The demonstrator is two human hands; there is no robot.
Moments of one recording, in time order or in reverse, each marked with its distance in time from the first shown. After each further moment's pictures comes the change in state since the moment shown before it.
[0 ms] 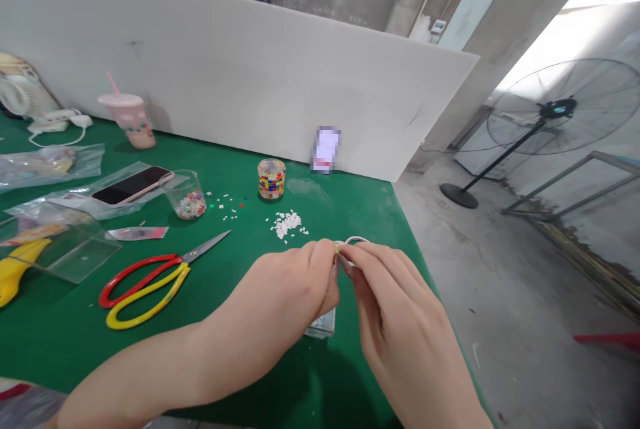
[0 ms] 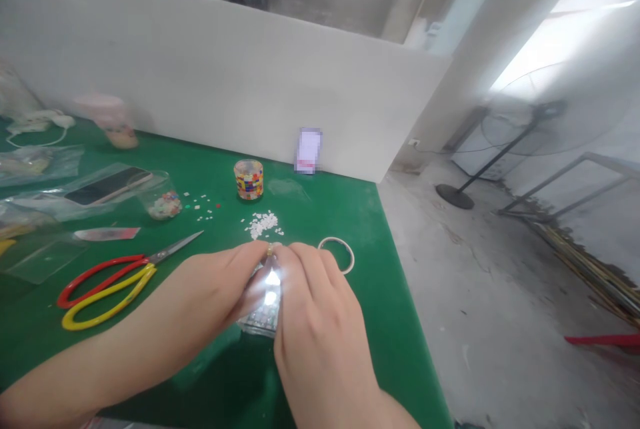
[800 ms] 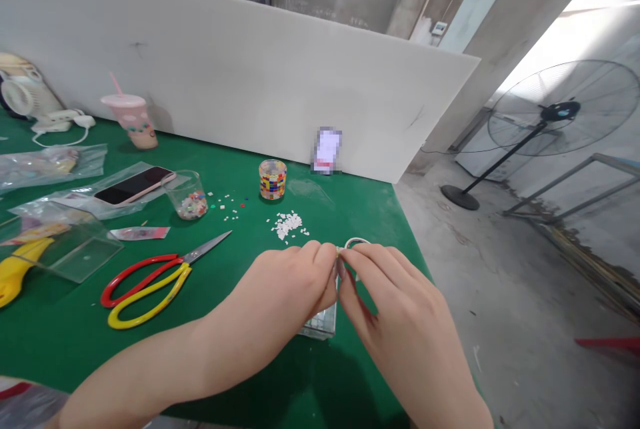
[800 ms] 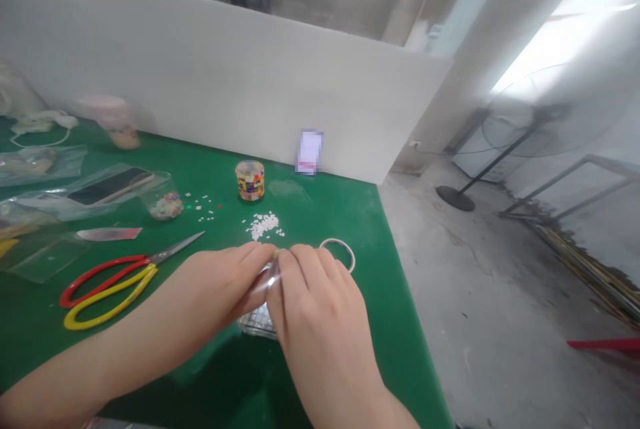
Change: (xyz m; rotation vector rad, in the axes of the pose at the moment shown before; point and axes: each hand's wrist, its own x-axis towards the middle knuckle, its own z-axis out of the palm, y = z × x) left_hand 0.002 -0.004 0.001 -0.028 -0.072 0.001; right_hand 0.003 0.004 0.003 -0.067 -0.078 -0.016
